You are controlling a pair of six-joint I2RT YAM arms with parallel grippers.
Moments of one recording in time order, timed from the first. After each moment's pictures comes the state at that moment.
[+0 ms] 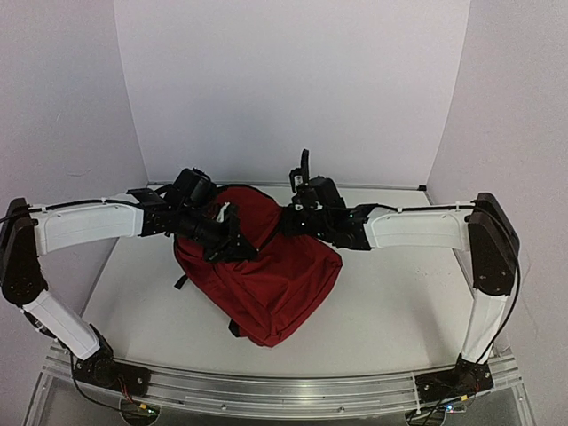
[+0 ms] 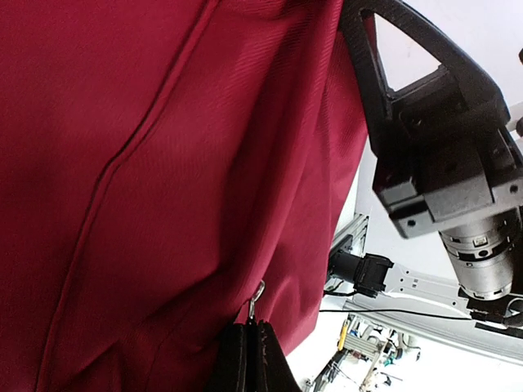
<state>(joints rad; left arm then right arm) -0.74 1.52 1.13 -0.40 0.56 -0.97 0.88 1.91 1.40 0.02 0.34 0.39</state>
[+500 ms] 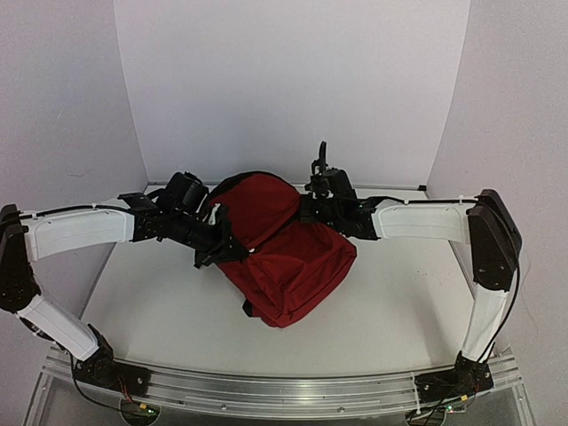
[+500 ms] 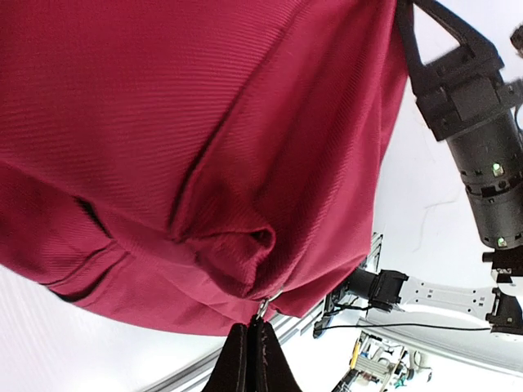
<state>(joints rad) -0.74 1.47 1.08 -0.41 0.47 -0.96 0.78 1.92 1.40 0.02 0.44 0.40</state>
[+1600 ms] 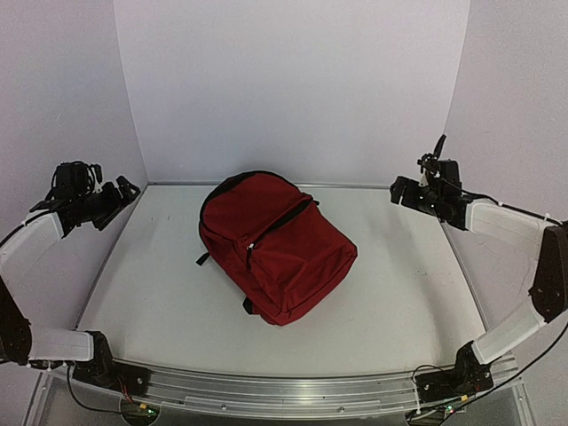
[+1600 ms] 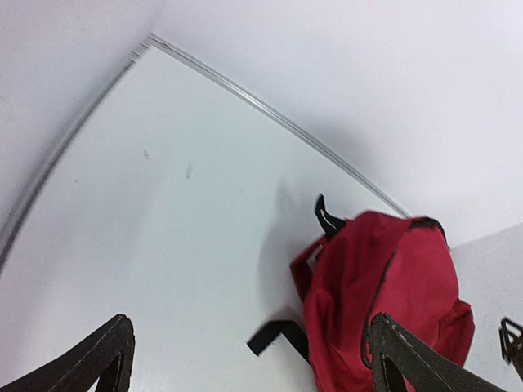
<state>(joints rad) 0.05 1.15 0.93 -0.34 0.30 -0.55 0.27 1.50 1.07 -0.06 0.19 0.35</state>
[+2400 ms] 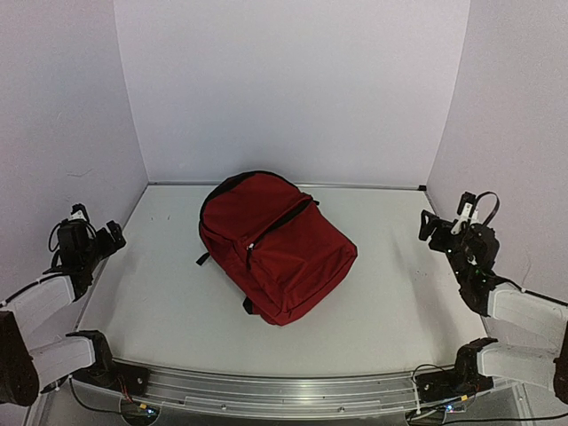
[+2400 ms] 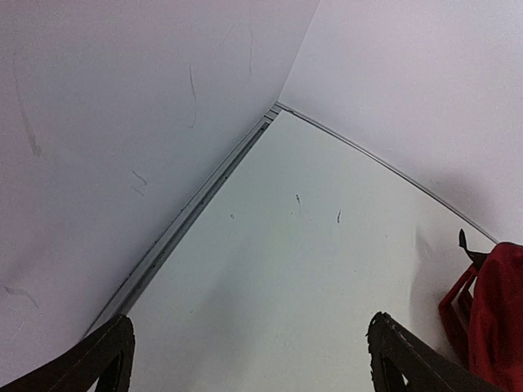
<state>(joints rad) 0.14 0.89 0.36 0.18 -0.09 -0.37 0.20 0.96 0.33 0.55 0.27 0.23</state>
